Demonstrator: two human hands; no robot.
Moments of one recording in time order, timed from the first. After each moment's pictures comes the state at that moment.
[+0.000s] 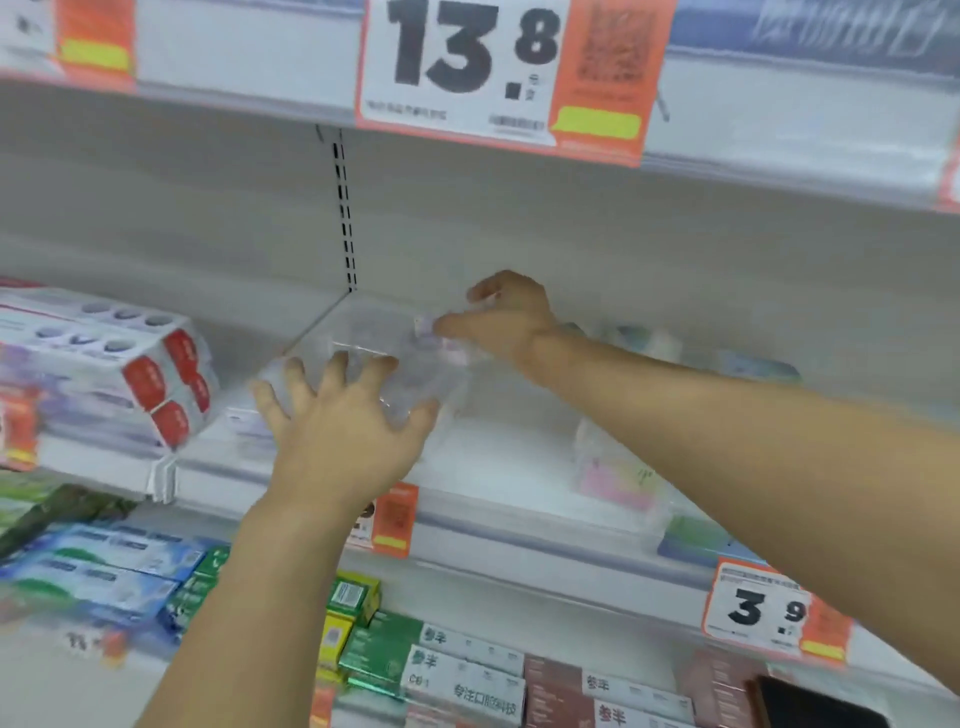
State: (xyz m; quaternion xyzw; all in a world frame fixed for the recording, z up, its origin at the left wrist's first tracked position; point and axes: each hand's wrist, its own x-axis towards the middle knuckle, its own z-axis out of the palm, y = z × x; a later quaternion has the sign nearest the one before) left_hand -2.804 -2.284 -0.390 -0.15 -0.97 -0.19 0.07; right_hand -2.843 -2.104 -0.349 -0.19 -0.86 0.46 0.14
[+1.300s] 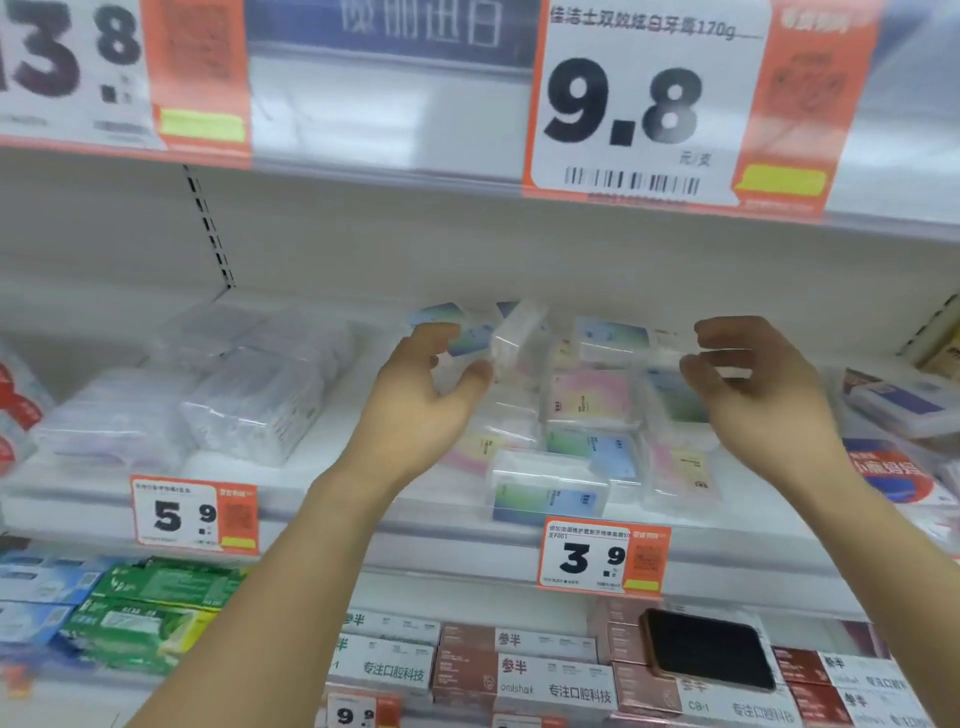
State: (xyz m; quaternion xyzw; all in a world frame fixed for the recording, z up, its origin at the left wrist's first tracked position) left_hand -2.735 -2.138 -0.371 -0.29 -0.79 -0.55 -0.04; right_hand -2.577 -1.921 -0.343 -0.30 -0.84 0.32 0.33
